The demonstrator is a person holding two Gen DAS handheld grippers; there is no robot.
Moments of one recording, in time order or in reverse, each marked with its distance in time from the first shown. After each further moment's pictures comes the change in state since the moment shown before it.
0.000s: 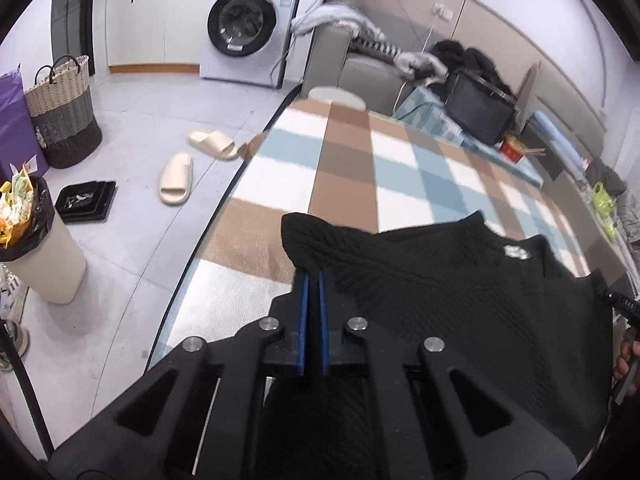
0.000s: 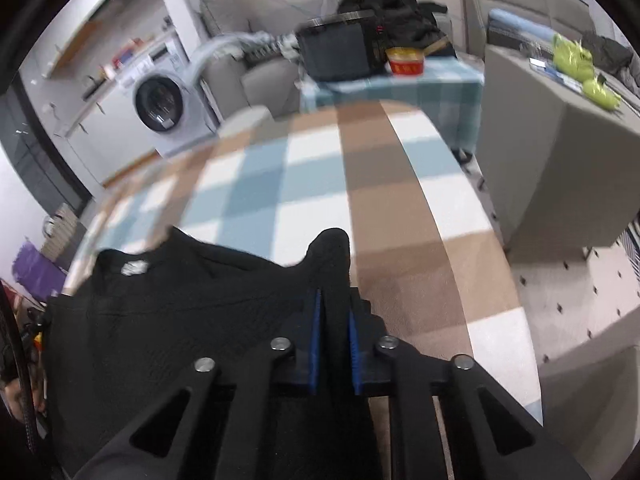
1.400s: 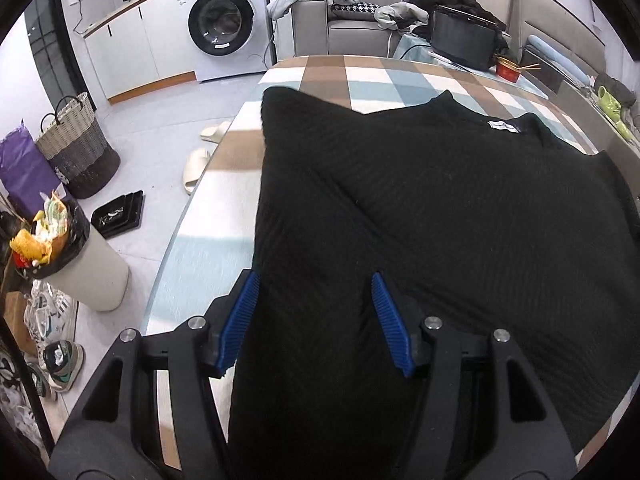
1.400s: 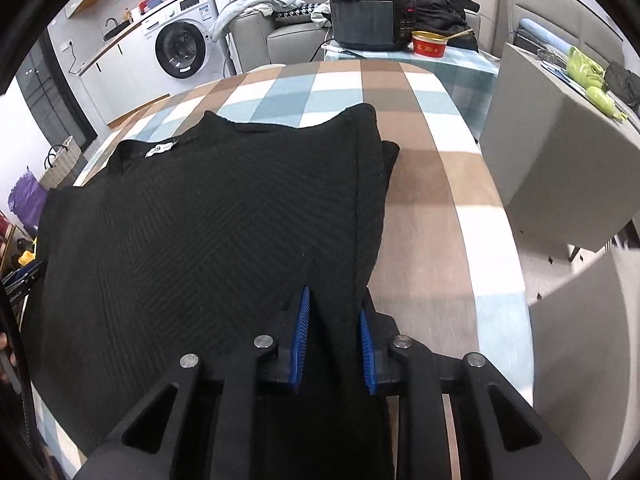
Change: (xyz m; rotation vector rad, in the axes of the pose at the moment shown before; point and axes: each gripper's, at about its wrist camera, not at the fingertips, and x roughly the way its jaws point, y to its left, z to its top) left arm -0.054 -0.037 -0.100 0.225 0.100 0.138; right arm -0.036 0.008 -0.083 -0.127 0.177 -0.061
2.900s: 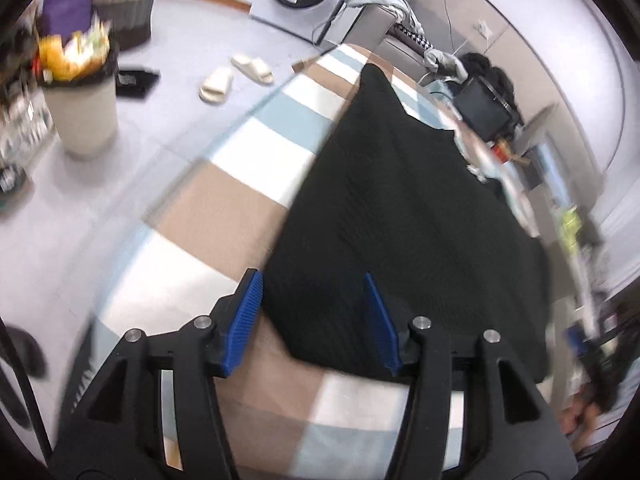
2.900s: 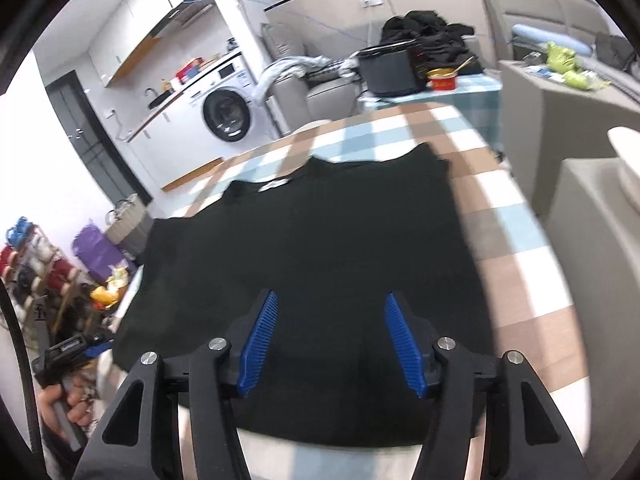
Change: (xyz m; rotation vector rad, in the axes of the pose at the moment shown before) left arm -0.124 0.084 -0.131 -0.523 0.069 -0.253; right arm -0.110 0.058 -0.089 0.117 -0.214 0.250
